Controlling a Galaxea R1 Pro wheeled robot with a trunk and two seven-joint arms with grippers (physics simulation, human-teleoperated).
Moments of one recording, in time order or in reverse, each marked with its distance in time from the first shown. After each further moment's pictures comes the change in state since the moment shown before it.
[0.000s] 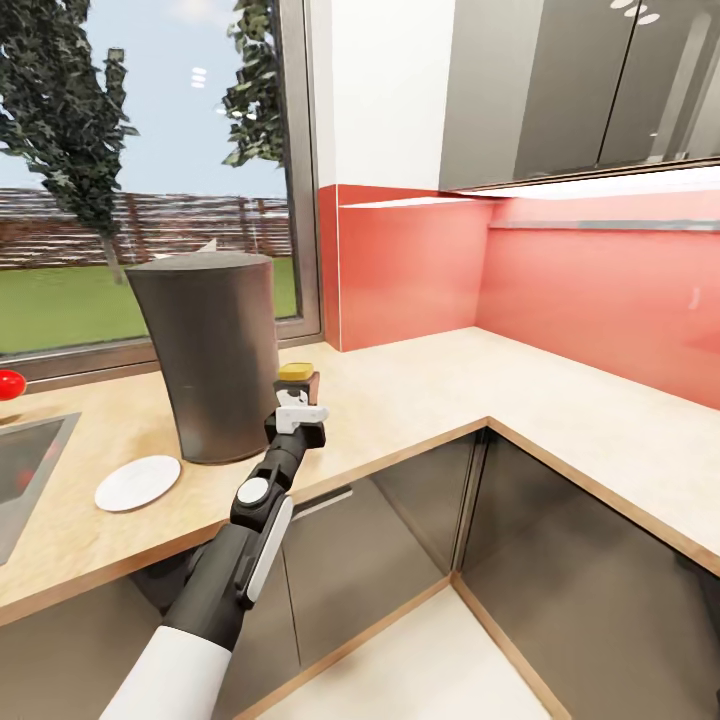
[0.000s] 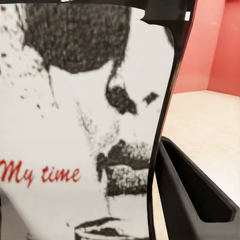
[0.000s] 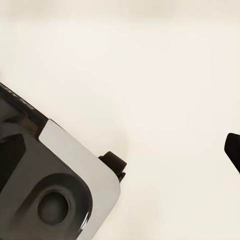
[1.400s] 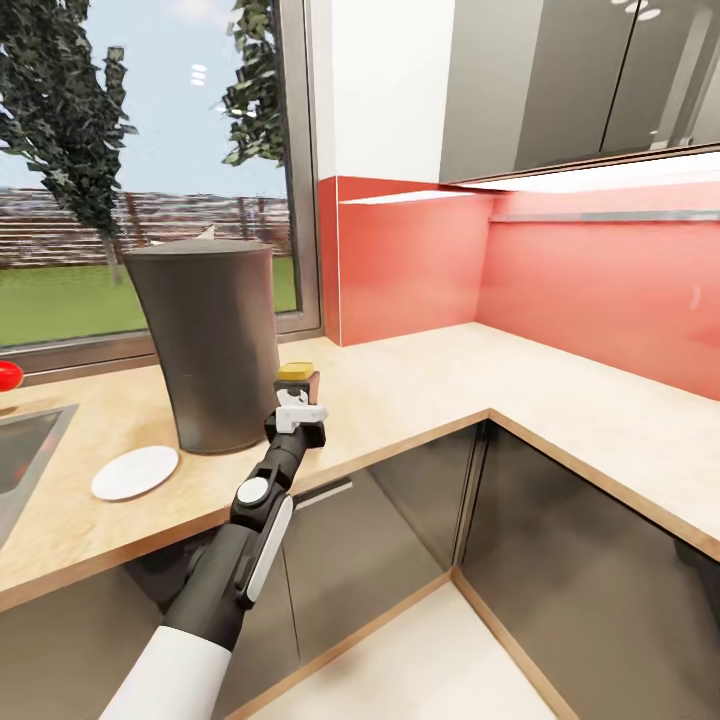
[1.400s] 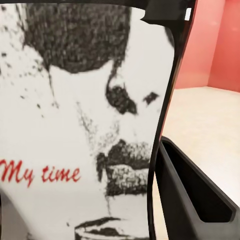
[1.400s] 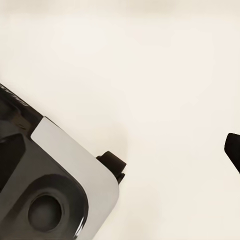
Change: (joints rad) left arm 0.000 0.000 0.000 -0.003 0.000 0.002 0.000; right arm 0.000 -0.001 0.001 0.000 0.000 0.000 0.002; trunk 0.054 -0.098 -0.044
